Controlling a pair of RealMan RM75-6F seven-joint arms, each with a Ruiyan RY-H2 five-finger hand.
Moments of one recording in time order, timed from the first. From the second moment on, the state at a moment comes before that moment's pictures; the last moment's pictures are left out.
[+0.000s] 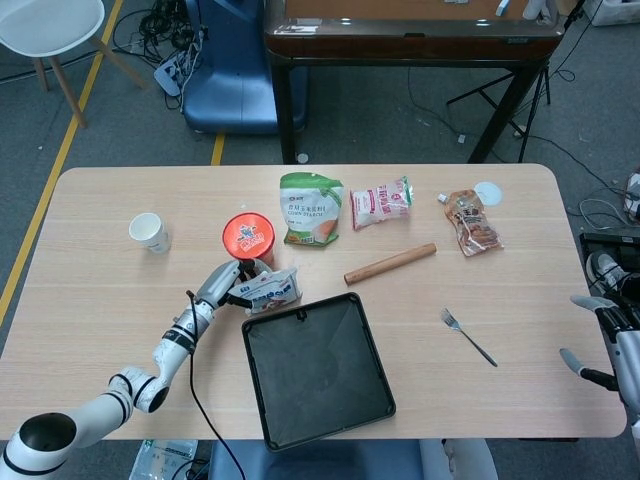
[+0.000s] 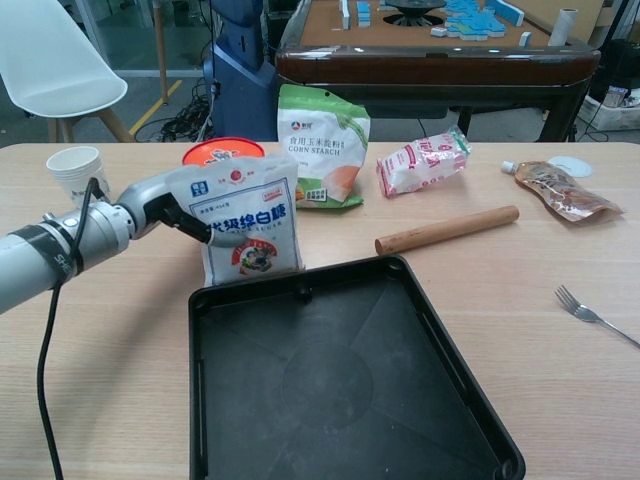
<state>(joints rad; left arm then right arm) -0.81 -1.86 -0.14 -0.75 1.46 0.90 -0.91 -0.01 -0.99 0.07 -1.73 -1.52 1.59 0.03</state>
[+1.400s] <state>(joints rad) -0.69 -1.57 -0.05 -1.36 1.65 1.25 0.53 0.00 -1.02 0.06 -1.66 -1.57 1.60 0.11</state>
